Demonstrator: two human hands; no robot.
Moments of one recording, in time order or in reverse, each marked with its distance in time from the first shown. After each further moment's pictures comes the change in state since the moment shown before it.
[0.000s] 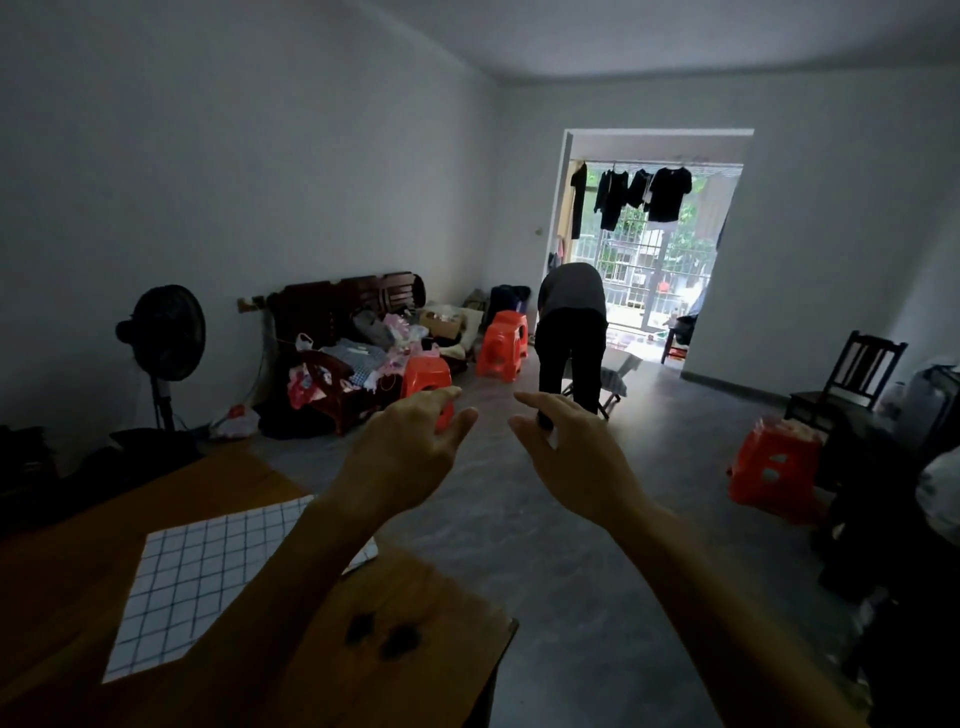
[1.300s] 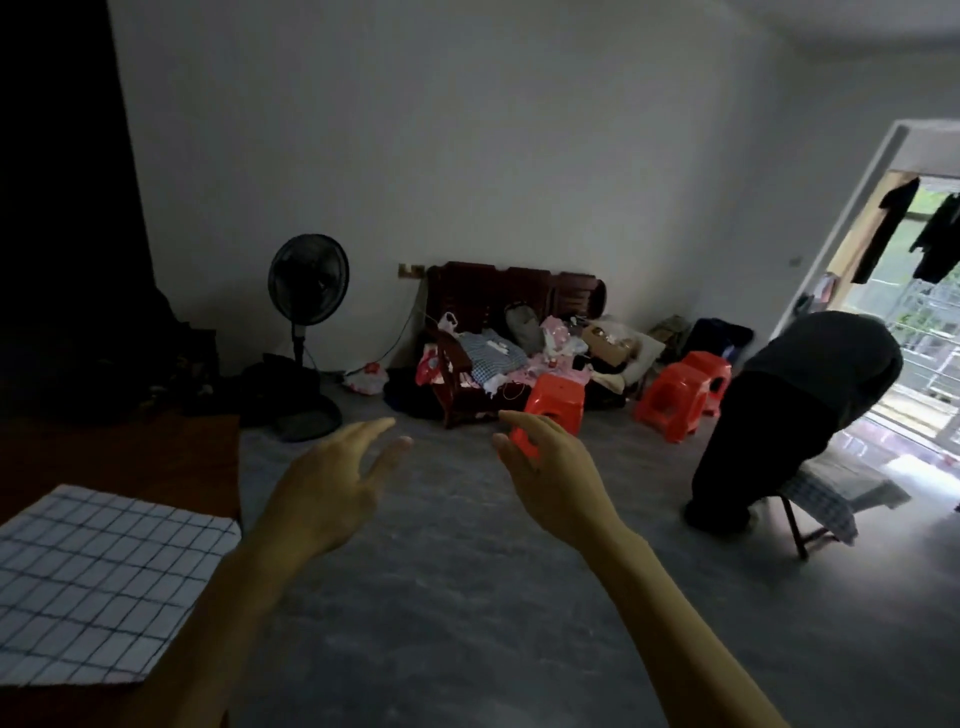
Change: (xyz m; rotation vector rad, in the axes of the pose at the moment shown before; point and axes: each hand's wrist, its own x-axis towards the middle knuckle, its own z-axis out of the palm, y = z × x) left_hand 0.366 -0.104 0.253 0.109 0.291 -0.664; right_hand 0.400 0.392 0.171 0.308 -0.366 -0.333
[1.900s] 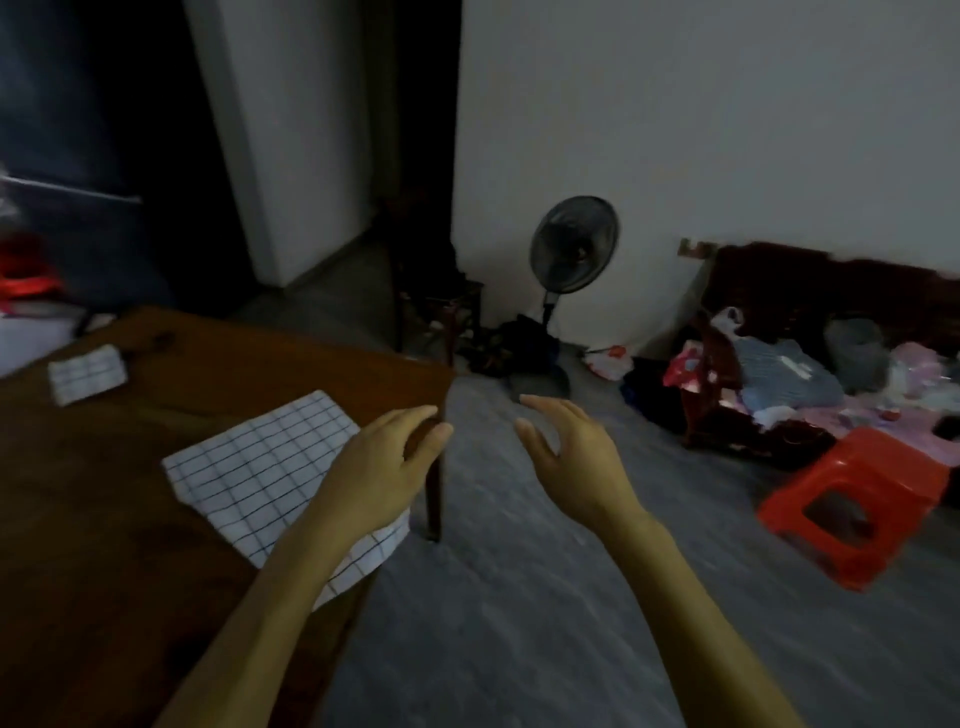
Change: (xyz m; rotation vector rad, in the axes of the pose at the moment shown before) left_hand 0.087 -0.108 0.036 0.138 0.250 -0.470; right_hand 0.185 0.046 0.194 0.282 -0.373 -0.390
